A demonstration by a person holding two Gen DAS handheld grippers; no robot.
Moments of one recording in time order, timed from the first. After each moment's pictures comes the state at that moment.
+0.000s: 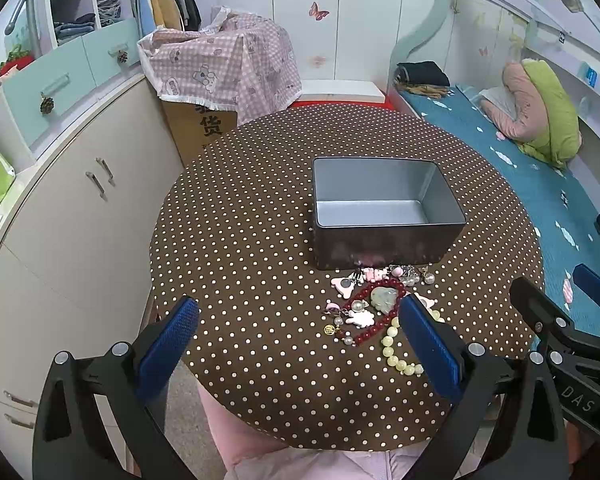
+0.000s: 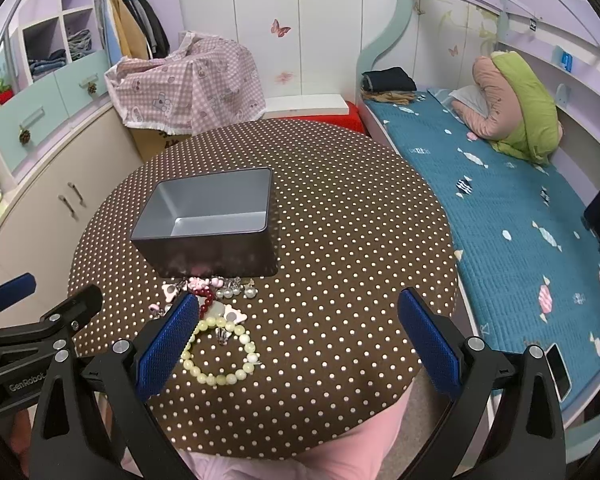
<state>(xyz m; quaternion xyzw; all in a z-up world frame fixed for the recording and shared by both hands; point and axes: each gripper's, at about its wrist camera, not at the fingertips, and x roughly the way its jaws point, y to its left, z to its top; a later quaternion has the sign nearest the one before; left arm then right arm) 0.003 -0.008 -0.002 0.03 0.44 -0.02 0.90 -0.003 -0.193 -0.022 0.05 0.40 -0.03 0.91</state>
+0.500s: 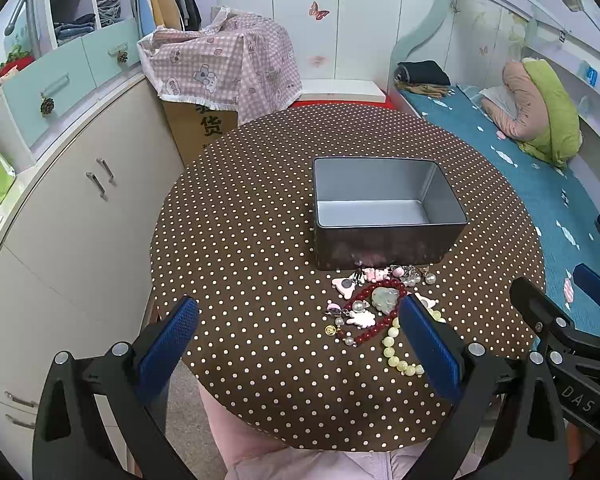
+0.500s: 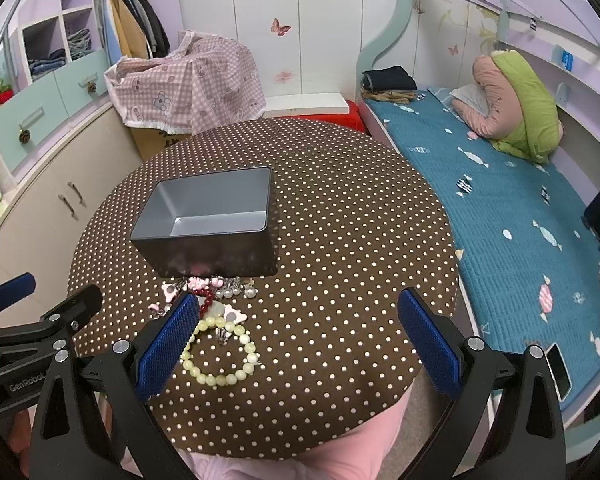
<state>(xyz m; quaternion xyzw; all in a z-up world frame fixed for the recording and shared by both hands) 0.003 -0.008 -0.002 0.03 0.44 -0.02 0.90 -0.004 -0.190 -0.023 0.05 0.40 -0.03 0.91</state>
